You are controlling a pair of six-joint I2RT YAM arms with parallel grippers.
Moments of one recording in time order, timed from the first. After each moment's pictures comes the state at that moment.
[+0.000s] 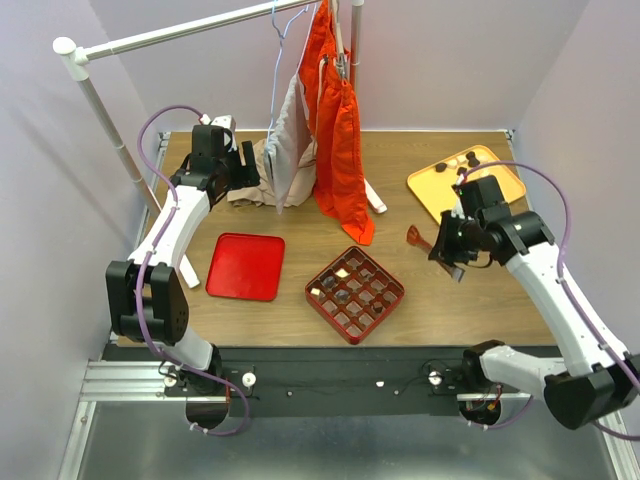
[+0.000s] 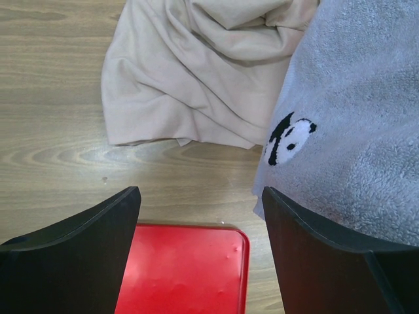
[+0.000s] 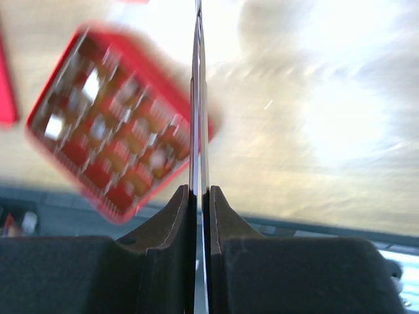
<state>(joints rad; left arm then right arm) -0.11 1.57 1.35 -0.41 0.07 -0.25 0.33 1.09 1.18 -1.10 -0.07 0.42</state>
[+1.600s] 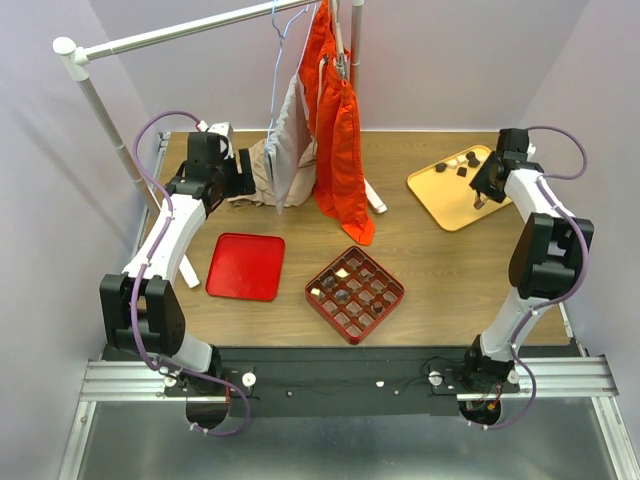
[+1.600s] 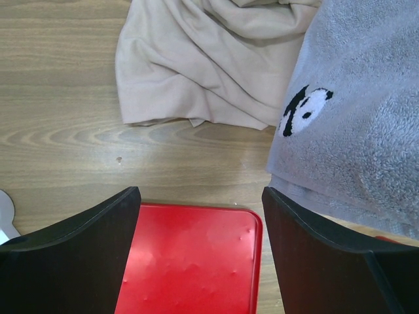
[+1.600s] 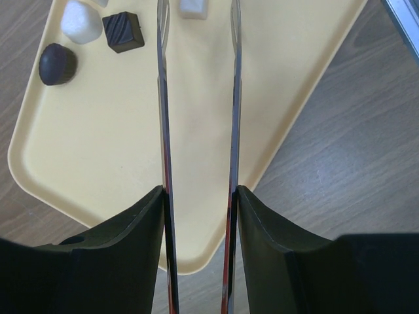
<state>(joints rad) -0.11 1.49 1.28 -0.44 0.06 -0.21 -0.16 1.86 1.46 -0.46 0.17 0.41</state>
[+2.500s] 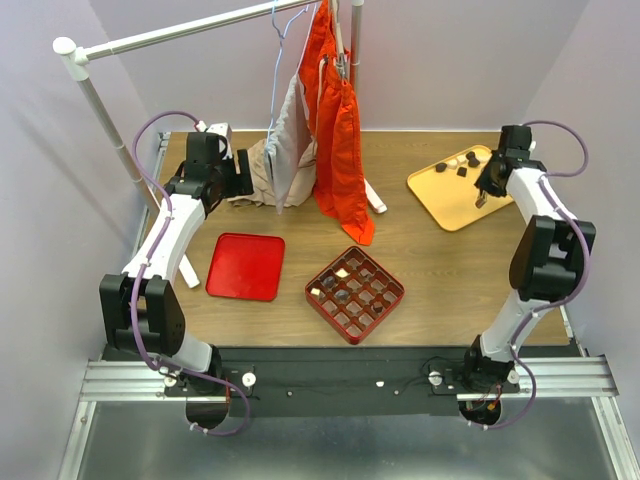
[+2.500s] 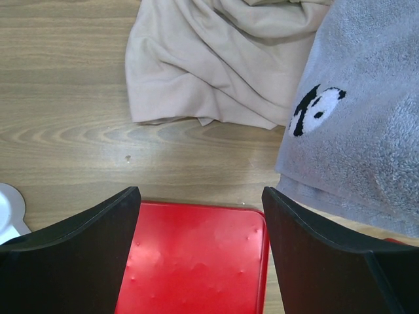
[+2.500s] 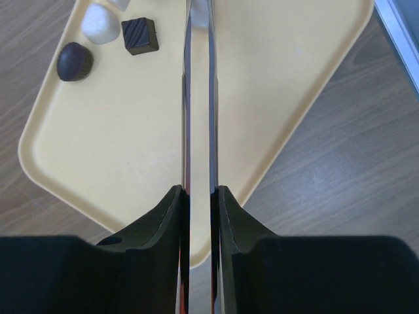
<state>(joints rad) -0.10 1.49 1.28 -0.45 0.04 -0.19 -0.16 1.88 1.48 -0.46 0.15 0.35</state>
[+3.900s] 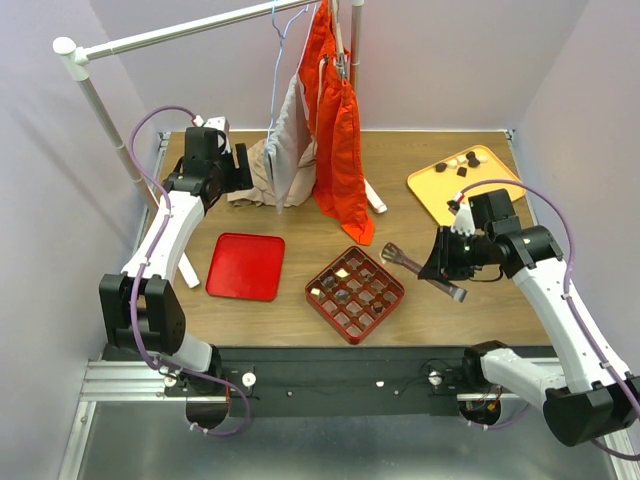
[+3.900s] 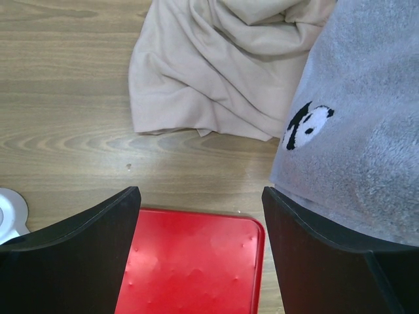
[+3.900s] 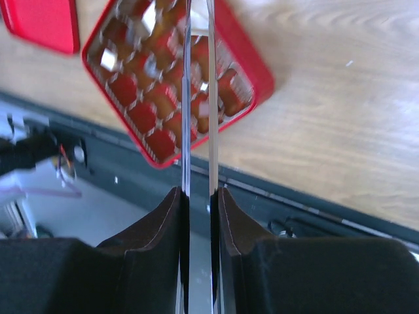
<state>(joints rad) -0.10 1.50 1.32 -0.46 0.03 -0.21 0.24 1.03 1.08 -1.10 -0.38 0.36</state>
